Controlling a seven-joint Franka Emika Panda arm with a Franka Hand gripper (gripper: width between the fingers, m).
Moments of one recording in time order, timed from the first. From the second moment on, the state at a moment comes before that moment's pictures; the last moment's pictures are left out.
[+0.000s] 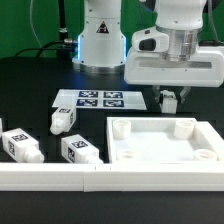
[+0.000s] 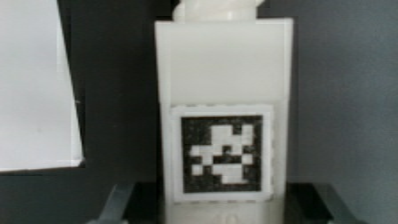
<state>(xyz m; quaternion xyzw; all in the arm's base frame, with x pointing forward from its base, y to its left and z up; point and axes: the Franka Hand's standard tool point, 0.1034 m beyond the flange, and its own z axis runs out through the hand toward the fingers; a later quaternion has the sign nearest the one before) 0.393 0.125 0.015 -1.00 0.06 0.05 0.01</state>
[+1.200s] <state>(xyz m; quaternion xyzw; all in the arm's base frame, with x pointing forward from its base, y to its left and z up) 0.427 0.106 0.031 -0.96 0.11 0.24 0.04</state>
